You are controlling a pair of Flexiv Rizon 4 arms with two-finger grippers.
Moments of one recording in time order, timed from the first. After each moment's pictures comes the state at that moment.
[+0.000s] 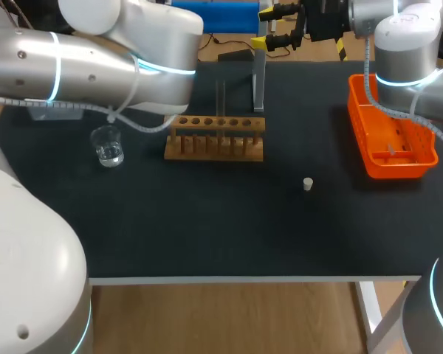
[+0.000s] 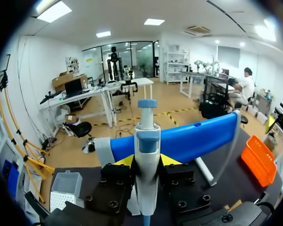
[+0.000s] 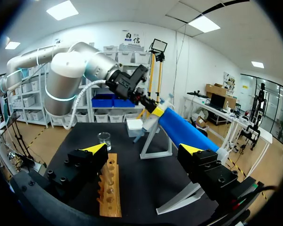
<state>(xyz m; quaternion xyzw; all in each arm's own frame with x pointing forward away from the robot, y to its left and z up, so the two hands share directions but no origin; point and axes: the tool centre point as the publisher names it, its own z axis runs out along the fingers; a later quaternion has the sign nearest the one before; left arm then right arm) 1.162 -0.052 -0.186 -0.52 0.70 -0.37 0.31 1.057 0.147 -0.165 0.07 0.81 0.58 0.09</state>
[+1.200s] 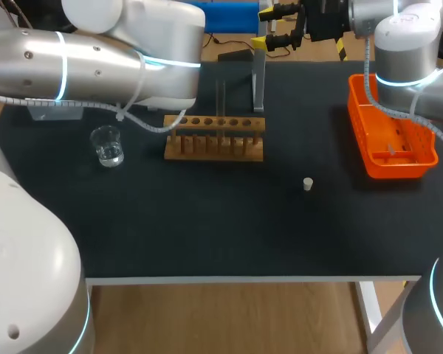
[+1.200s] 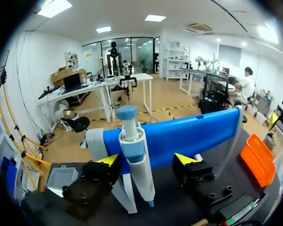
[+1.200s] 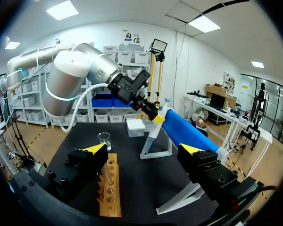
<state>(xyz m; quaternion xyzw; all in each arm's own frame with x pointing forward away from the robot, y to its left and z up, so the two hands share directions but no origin) 1.163 -0.055 -0.203 -0.53 0.71 -0.36 0.29 1.057 0.147 -0.165 0.07 0.81 0.58 0.09</state>
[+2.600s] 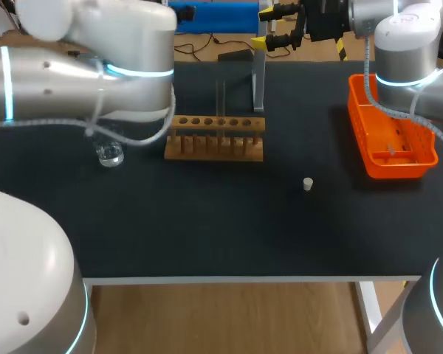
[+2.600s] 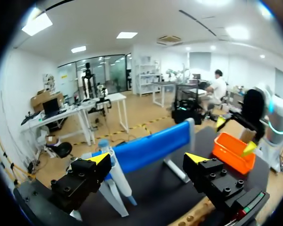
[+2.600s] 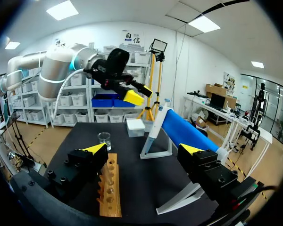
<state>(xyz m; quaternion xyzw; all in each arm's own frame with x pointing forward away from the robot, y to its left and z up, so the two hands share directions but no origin) 1.096 -0.087 -0.130 -0.40 0.75 -0.46 0.27 1.057 0.147 -0.165 0.07 0.81 0.58 0.09</state>
